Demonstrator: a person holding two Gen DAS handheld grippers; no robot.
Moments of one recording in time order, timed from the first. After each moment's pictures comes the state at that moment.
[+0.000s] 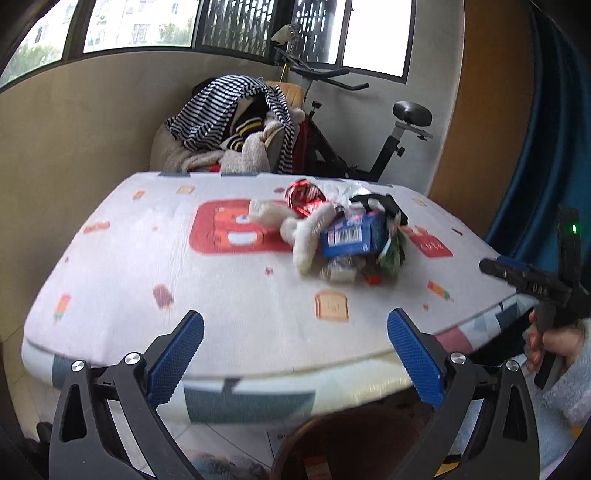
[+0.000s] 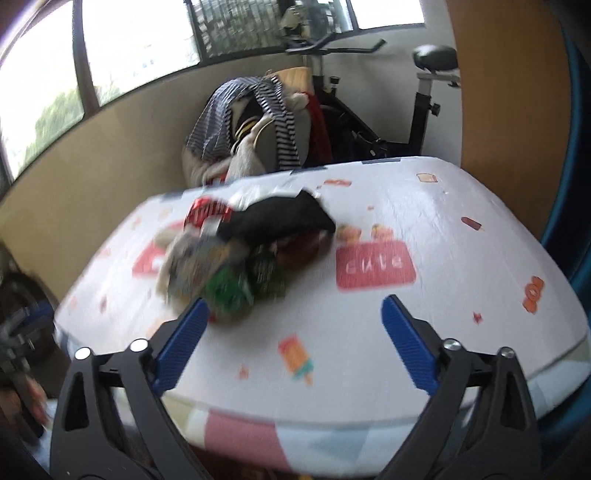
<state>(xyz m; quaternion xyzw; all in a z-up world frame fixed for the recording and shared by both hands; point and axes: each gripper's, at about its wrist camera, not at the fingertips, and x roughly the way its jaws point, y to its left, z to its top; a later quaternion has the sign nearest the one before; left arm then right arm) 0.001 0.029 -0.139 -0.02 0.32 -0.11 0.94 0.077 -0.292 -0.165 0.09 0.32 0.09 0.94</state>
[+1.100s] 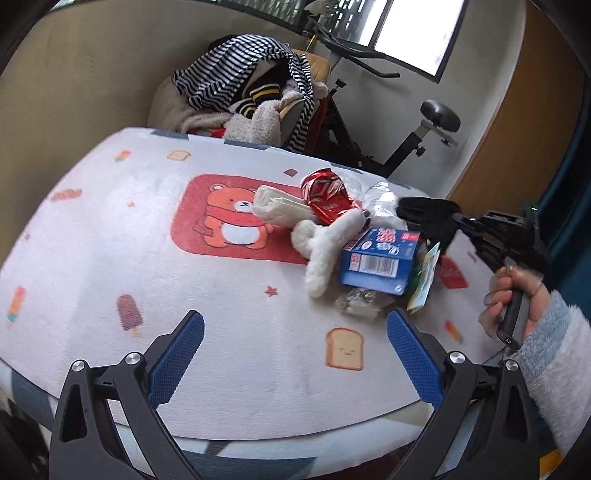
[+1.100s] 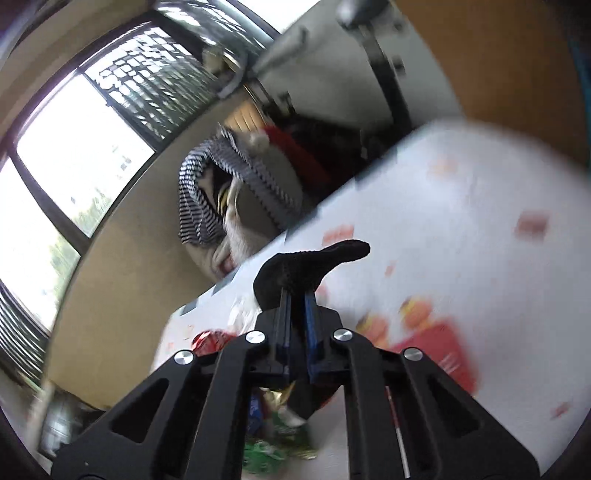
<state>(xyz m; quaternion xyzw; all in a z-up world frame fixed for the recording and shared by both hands) 0.093 0.048 -0.162 -0.12 0.38 -0.12 0.91 0.203 -0.351 -0.156 0.29 0.27 0.09 0.91</state>
